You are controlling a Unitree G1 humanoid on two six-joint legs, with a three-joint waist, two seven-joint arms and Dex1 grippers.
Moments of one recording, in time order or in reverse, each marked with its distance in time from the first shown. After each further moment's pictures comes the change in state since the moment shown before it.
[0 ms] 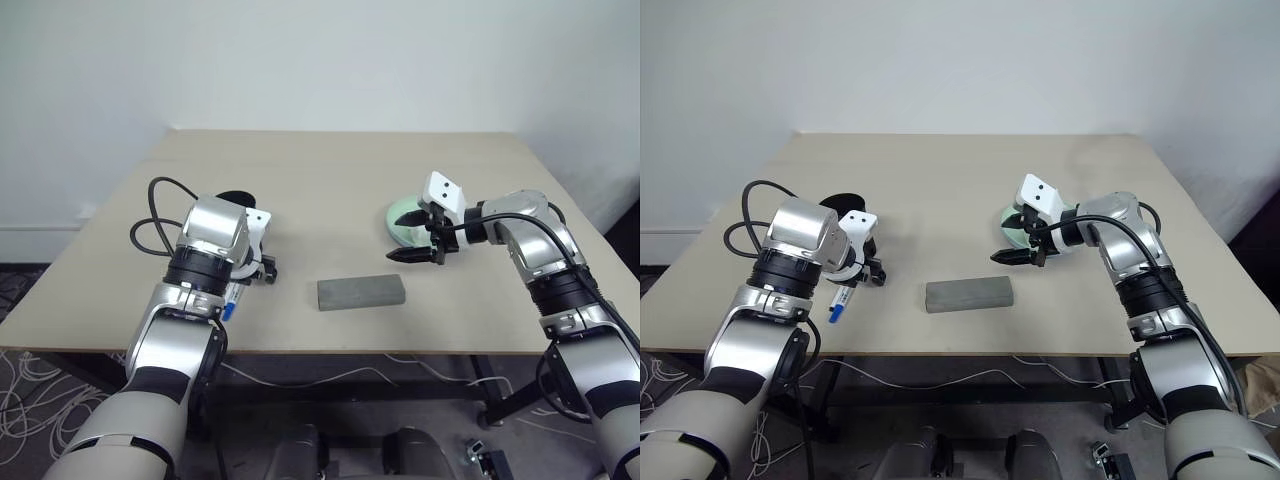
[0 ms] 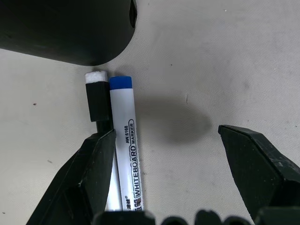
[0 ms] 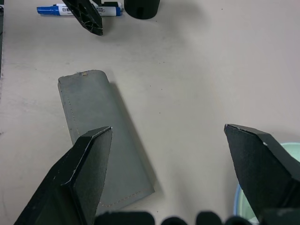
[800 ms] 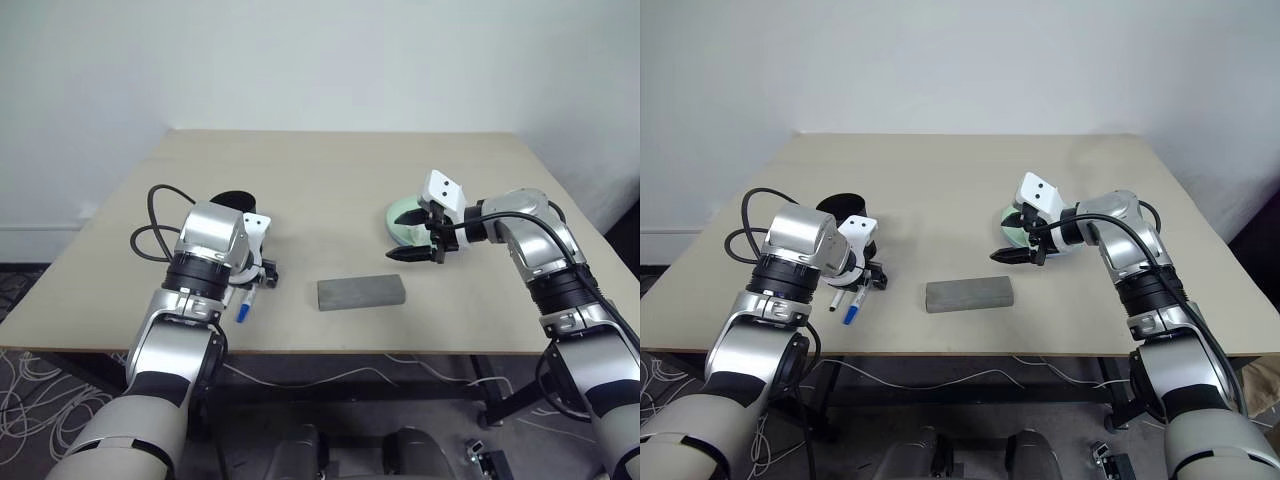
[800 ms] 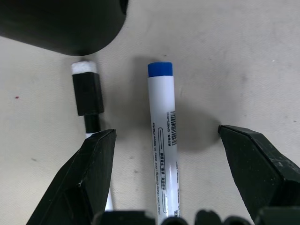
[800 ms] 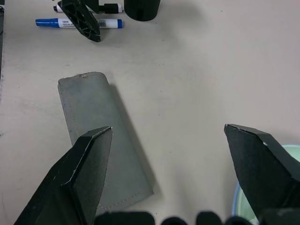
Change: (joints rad) left arm 0.028 -0.009 0.025 -0.016 -0.028 0.000 0.016; right arm -0.005 0.001 0.000 0.001 0.000 0.000 0.000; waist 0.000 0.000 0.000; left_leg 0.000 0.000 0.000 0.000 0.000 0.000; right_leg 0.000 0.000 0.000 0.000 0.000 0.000
